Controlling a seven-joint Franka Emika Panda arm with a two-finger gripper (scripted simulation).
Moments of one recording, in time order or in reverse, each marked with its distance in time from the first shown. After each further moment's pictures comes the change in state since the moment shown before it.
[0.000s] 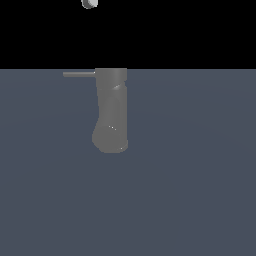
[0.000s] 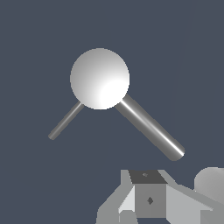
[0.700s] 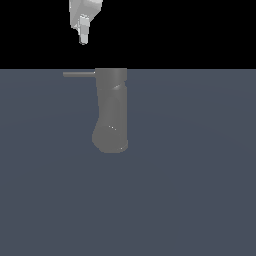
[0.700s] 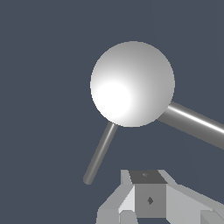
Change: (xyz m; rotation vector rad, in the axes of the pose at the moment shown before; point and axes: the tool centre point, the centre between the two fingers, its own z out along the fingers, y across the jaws) arm 0.026 -0.069 0.055 -0.011 0.026 0.335
